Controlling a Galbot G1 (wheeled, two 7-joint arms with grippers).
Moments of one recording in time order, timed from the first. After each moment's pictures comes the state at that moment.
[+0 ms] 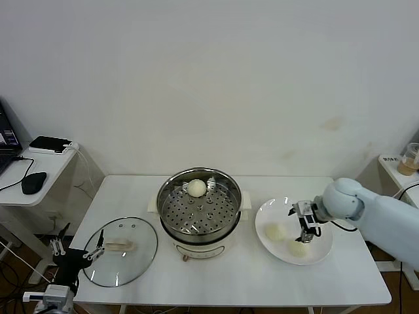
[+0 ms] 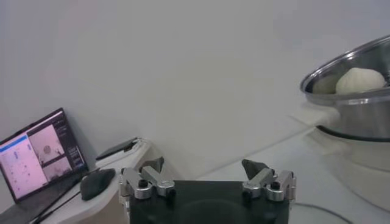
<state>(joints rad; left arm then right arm) 1.68 -1.23 -0.82 -2.10 0.04 0.09 -0.02 -0.09 0.56 -0.77 1.56 -0.09 -0.37 -0.96</state>
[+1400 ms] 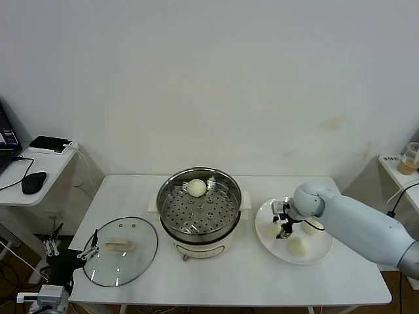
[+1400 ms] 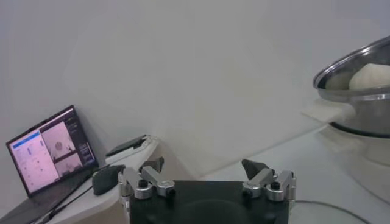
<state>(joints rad) 1.68 -1.23 -0.84 -2.10 0.03 0.09 -0.02 -0.07 0.76 -0.79 1.35 -0.12 -0.40 -1.00</state>
